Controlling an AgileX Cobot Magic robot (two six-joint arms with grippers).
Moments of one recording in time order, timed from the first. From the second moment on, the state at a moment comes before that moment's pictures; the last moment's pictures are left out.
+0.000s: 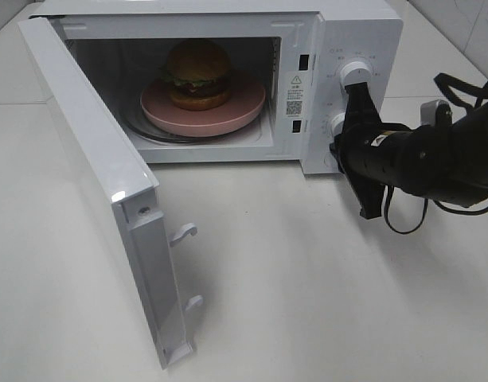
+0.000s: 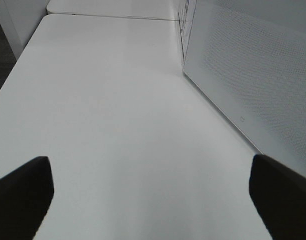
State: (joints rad) left arm -0.02 0.00 -0.52 -0.01 1.09 -0.02; right arm 0.44 1.90 -0.76 0.46 -0.59 1.17
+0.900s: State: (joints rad) left arm -0.02 0.00 -0.52 -0.01 1.09 -0.02; right arm 0.44 1.60 -0.75 0.27 -0.03 0.62
